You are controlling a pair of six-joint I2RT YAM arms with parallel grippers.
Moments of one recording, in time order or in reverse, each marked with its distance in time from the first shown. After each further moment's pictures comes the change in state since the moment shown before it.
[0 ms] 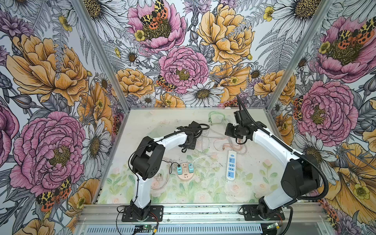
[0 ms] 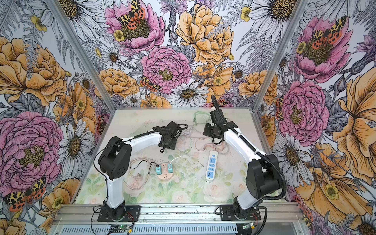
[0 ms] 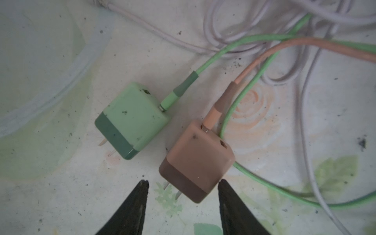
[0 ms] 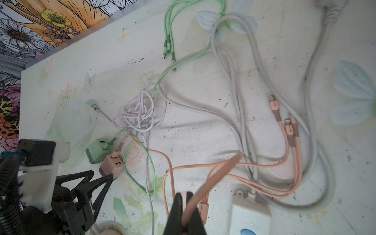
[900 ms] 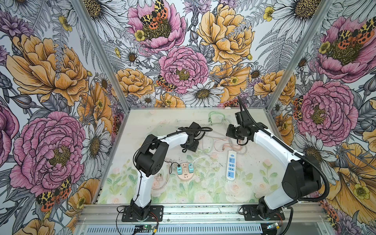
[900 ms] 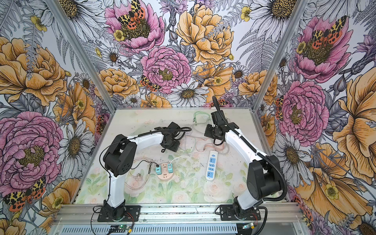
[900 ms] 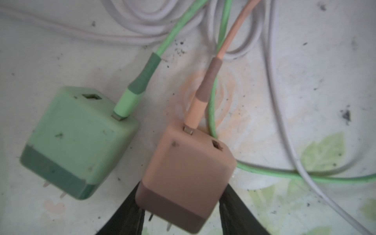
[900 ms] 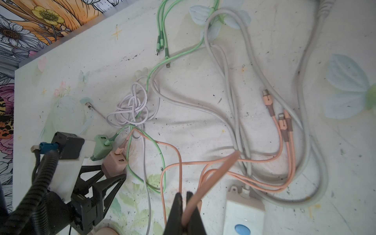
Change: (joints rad) left arm 0.008 0.066 0.008 0.058 0.180 0.178; right arm -0.014 -0.016 -0.029 -0.001 -0.002 -0.003
